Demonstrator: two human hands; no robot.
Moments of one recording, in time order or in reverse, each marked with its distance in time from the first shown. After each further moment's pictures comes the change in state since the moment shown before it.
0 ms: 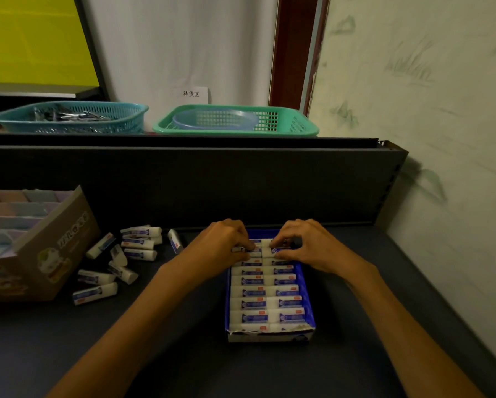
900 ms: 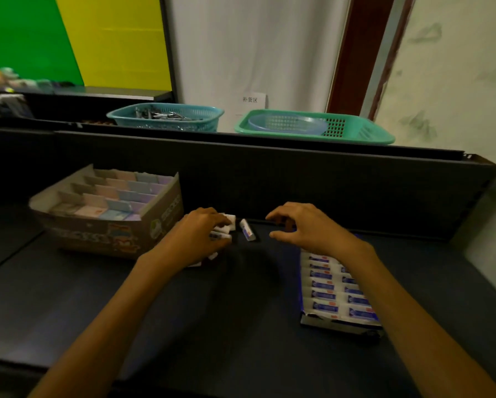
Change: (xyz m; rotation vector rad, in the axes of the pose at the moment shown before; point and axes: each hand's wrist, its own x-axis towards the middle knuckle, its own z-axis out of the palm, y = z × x) left_hand -0.125 -0.083 -0.046 -0.022 0.160 -0.384; right_hand 0.064 -0.112 0.026 -0.050 0.048 -0.222
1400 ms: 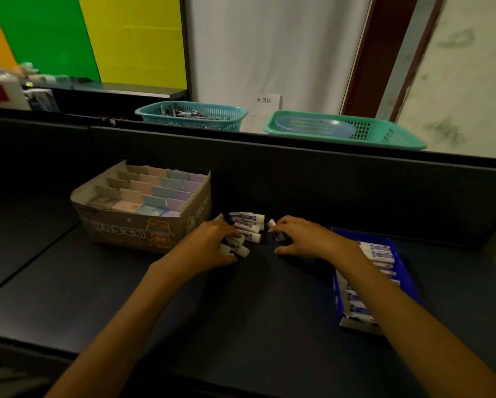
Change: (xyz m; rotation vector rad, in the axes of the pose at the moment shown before) left_hand -0.026 -0.044 0.000 -0.054 -0.140 -0.009; right_hand 0.042 -0.030 0.045 -0.185 -0.263 0.084
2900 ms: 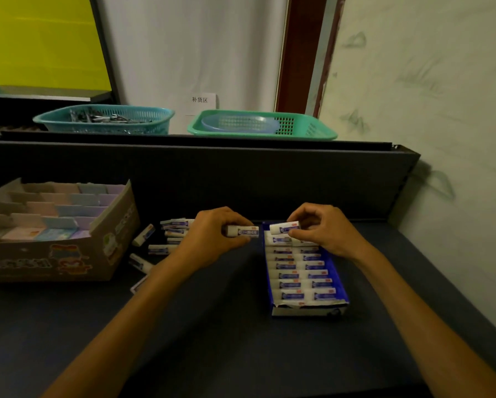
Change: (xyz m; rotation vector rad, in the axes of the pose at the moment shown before) left_hand 0.051 0.110 0.020 -0.269 0.219 0.281; right_hand -0.128 0.092 -0.023 0.654 0.429 0.147
